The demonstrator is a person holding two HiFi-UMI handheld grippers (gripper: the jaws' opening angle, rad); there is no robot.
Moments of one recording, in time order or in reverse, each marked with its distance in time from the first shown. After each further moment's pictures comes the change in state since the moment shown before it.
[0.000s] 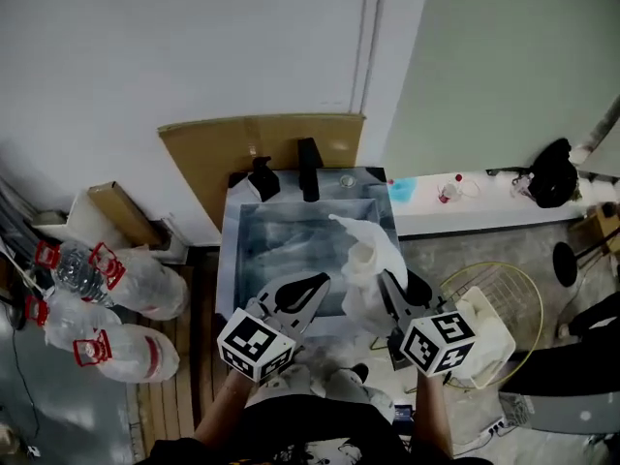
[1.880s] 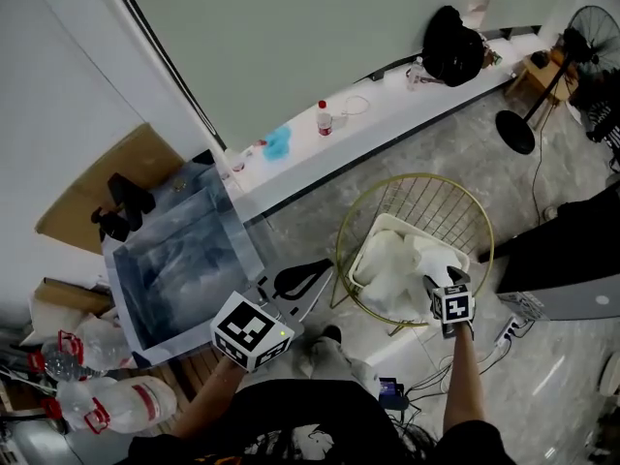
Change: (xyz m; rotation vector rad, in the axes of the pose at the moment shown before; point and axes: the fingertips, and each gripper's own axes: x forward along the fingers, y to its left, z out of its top) left arm 0.243 -0.263 -0.046 0.078 0.227 -0.492; right arm -0.323 -0.426 -0.333 0.138 0.572 -0.671
